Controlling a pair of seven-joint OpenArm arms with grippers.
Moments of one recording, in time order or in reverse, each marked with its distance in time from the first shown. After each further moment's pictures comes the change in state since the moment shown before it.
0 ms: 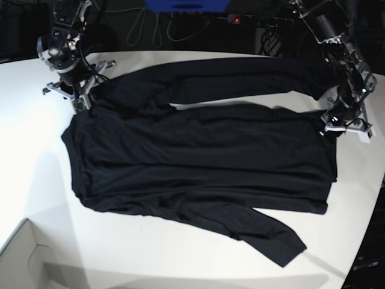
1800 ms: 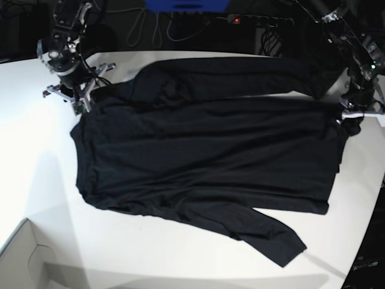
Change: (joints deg) left arm 7.3 4.9 -8.3 16.2 0.2 -0.2 0.3; right arm 0.9 0.0 -0.2 -0.1 0.0 0.0 -0.2
